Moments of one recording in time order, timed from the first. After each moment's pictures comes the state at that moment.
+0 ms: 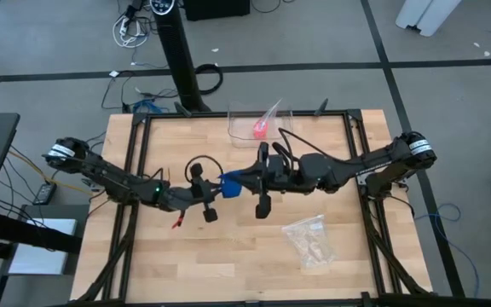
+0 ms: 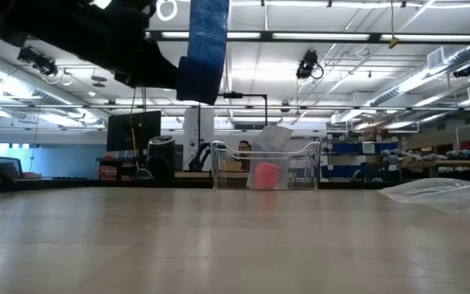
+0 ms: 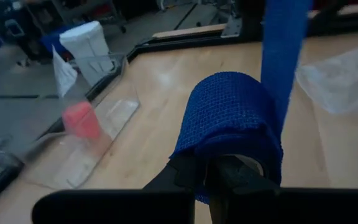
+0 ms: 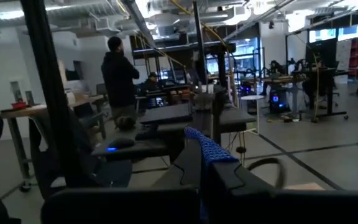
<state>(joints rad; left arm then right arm) -0.31 1.32 0.54 0.43 -0.68 -0.05 0.26 1.55 1.31 0.46 0.31 0.07</state>
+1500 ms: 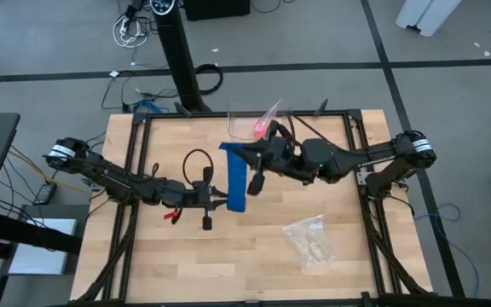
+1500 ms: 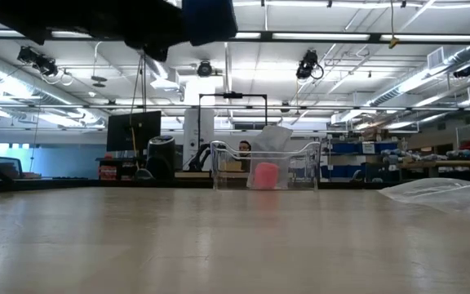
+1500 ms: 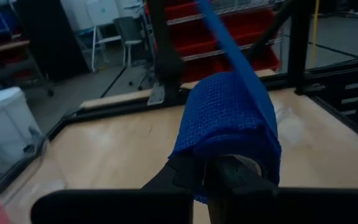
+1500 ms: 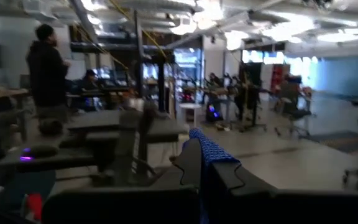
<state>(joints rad) -0.29 1.33 0.54 0.71 -0.33 0.14 0.19 1.55 1.42 0.36 0.48 -0.09</state>
